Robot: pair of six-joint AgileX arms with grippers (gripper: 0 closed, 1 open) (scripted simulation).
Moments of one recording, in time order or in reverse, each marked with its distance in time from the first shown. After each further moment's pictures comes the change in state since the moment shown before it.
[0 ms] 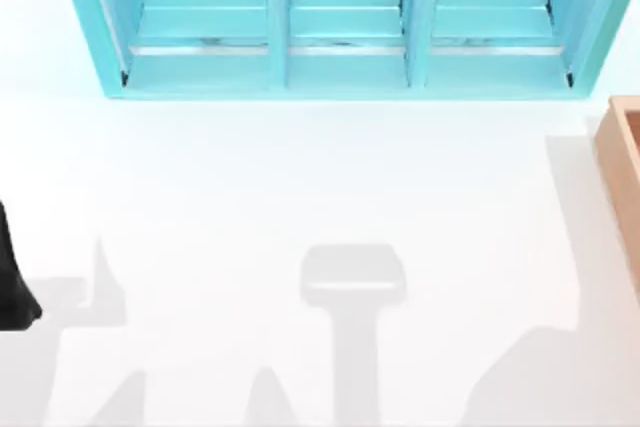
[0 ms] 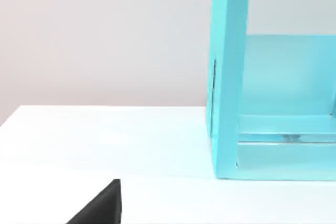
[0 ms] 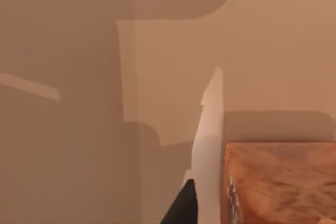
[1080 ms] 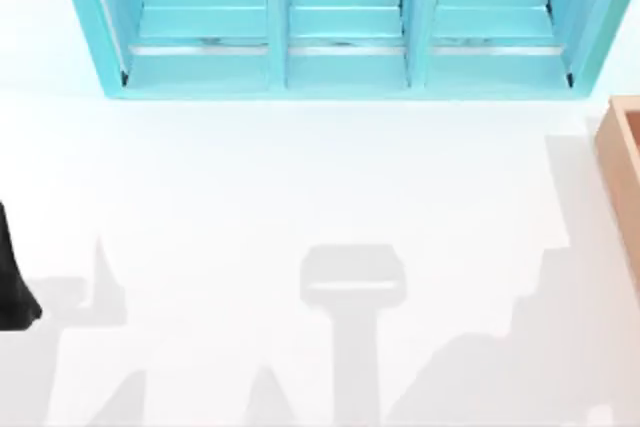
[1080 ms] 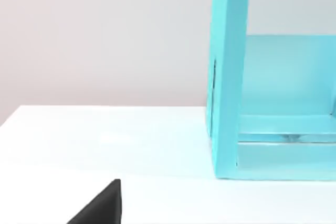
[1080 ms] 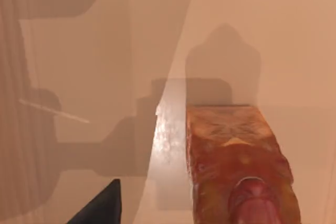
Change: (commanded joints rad) left arm 0.000 0.000 0.000 0.000 0.000 0.000; right arm -0.007 -0.074 0.180 -0.218 0.001 -0.007
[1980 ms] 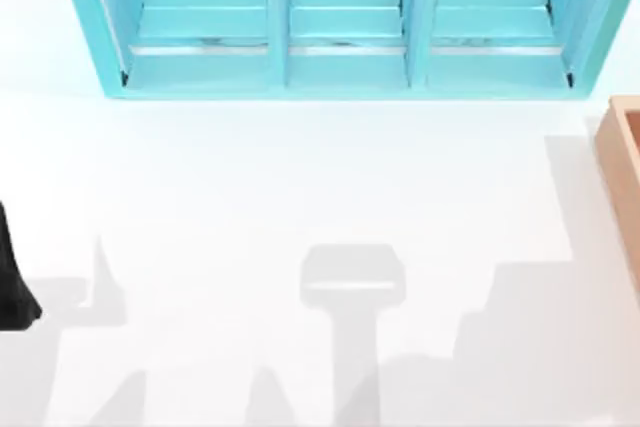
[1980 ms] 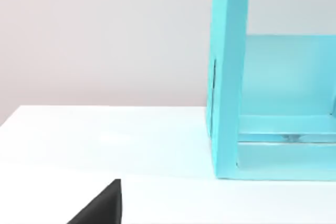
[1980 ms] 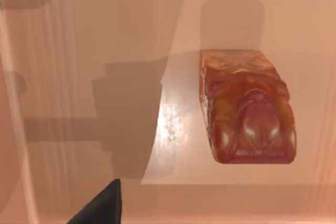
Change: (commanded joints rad) left arm 0.000 0.000 0.000 0.000 0.000 0.000; right arm 0.004 -0.064 0.093 -0.181 -0.001 0.003
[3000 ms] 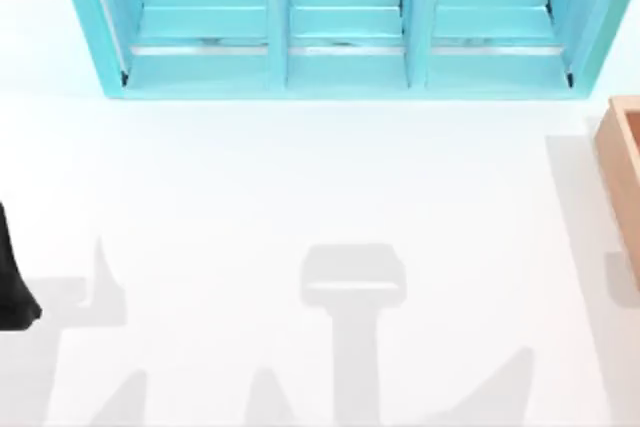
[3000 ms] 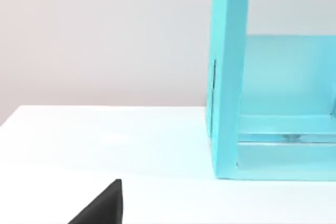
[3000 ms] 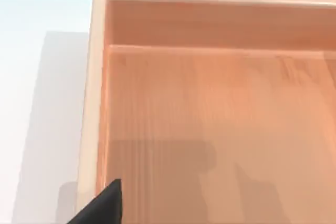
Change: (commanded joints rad) left arm 0.000 0.000 0.000 0.000 0.000 0.000; right arm 0.223 -1.023 -0.789 0.766 0.007 0.221
